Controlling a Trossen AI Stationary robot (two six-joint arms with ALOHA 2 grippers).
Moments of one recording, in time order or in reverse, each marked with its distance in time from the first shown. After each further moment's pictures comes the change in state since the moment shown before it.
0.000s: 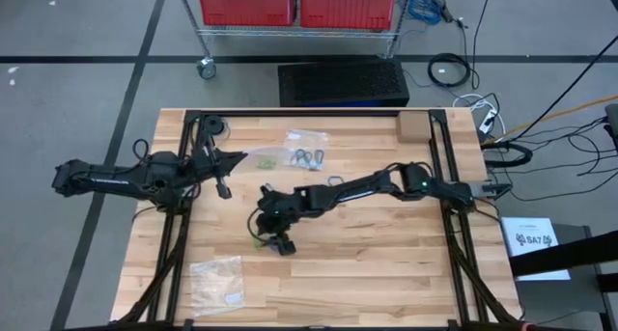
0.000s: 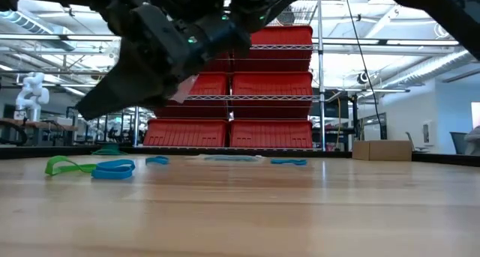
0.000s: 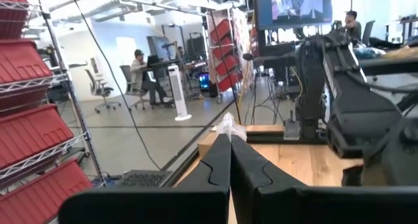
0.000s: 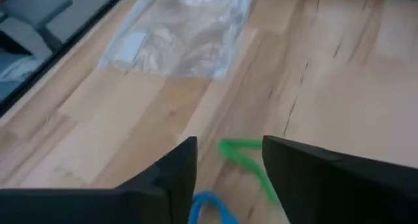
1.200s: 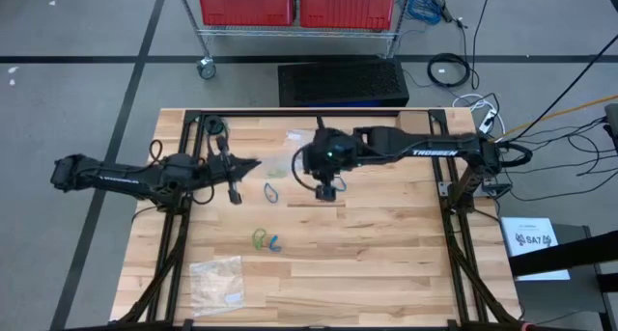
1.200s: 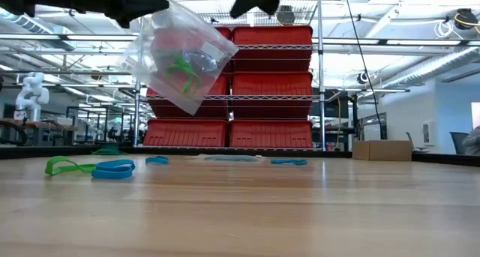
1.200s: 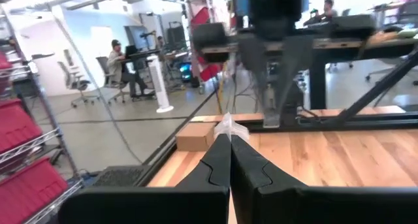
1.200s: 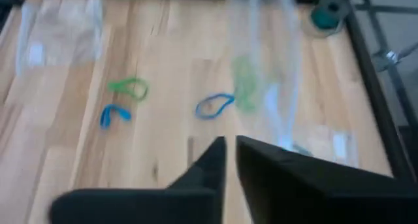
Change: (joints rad) left arm 0.000 0.153 0.000 0.119 0.075 -0.017; right arm -0.126 -0.622 -0.107 -0.610 0.403 0.076
